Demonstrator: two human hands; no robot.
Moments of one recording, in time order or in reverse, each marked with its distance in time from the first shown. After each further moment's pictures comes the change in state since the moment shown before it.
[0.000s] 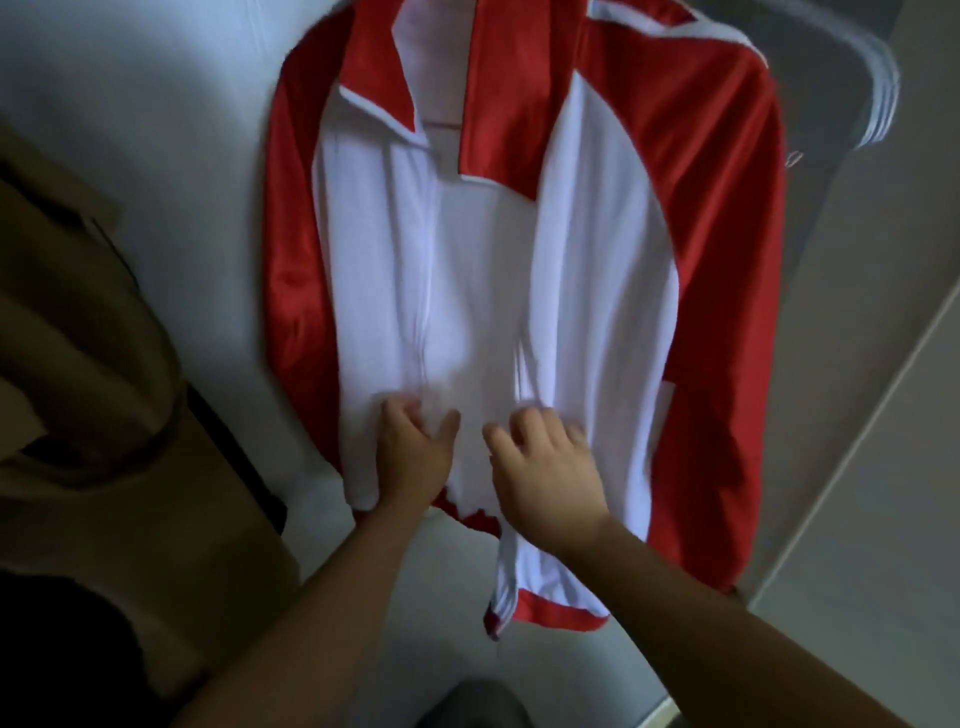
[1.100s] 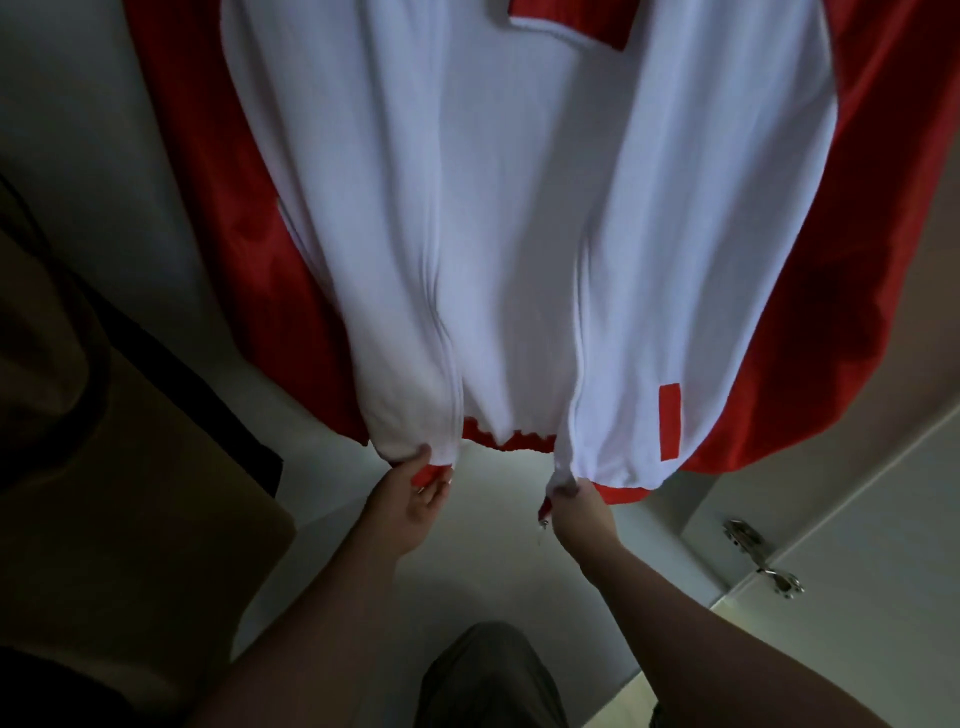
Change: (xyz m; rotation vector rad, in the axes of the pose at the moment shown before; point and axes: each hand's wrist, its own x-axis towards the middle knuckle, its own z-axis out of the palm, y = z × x) left_hand -0.016 -0.127 0.001 -0.876 -0.233 -1.156; right_hand -0.093 0.012 0.149 0.786 -0.685 1.281
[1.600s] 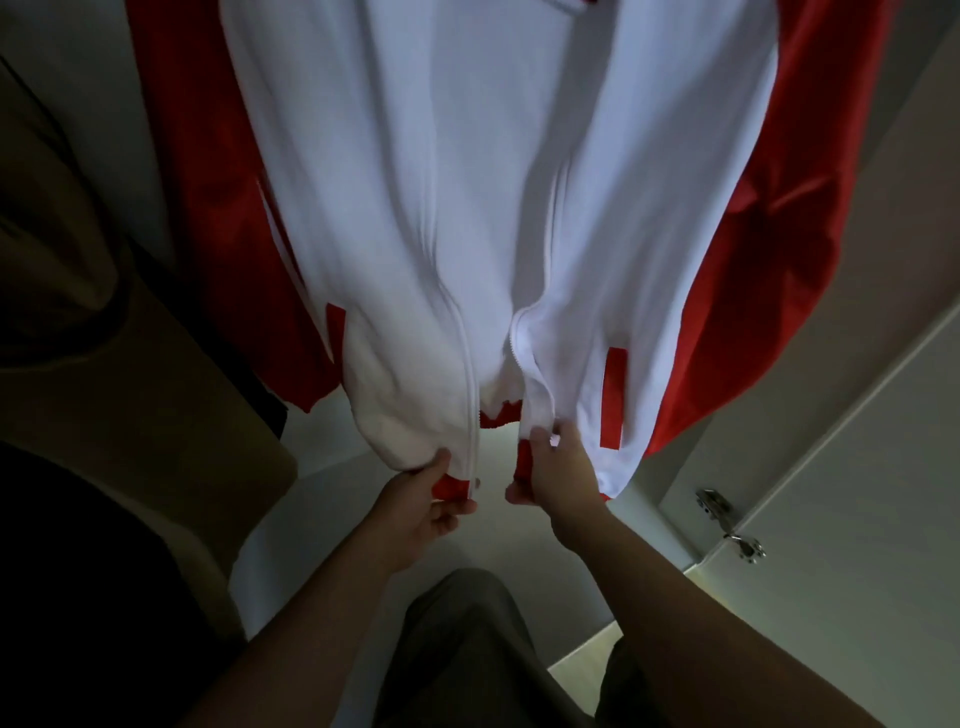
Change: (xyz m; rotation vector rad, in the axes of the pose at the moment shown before) left_hand -0.092 -0.068 -0.007 0.506 -0.074 0.068; right_hand -0.074 -0.018 -0.032 0.409 -0.118 -0.114
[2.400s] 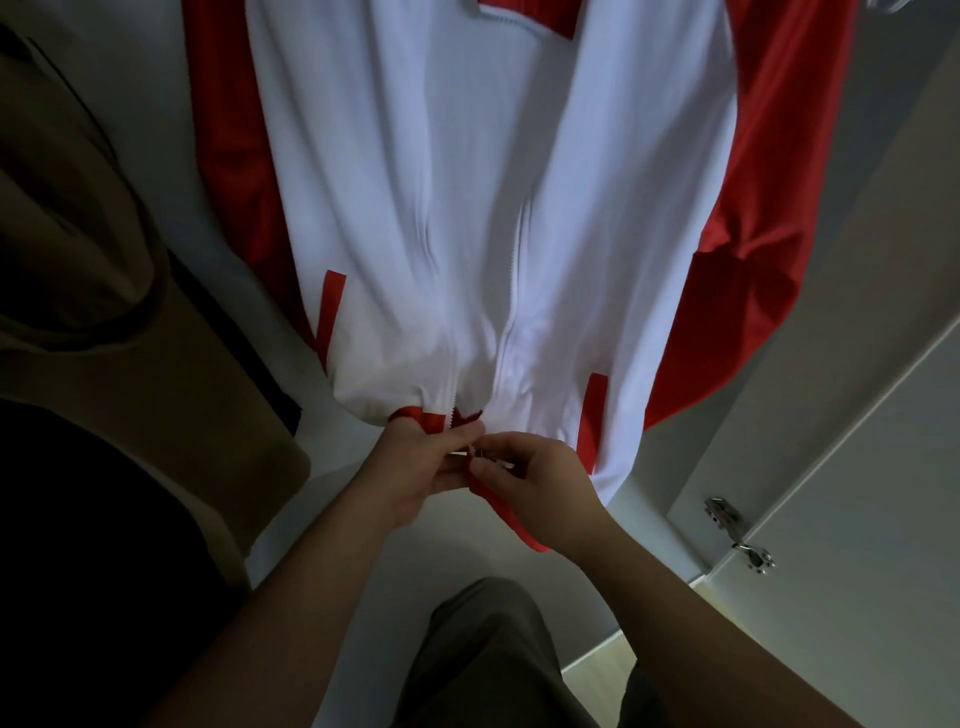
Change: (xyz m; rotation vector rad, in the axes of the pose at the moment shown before) left_hand -0.059 0.060 0.027 0.123 -0.055 0.299; right_hand -0.056 -0.024 -0.002 -0.314 -0.328 -0.597
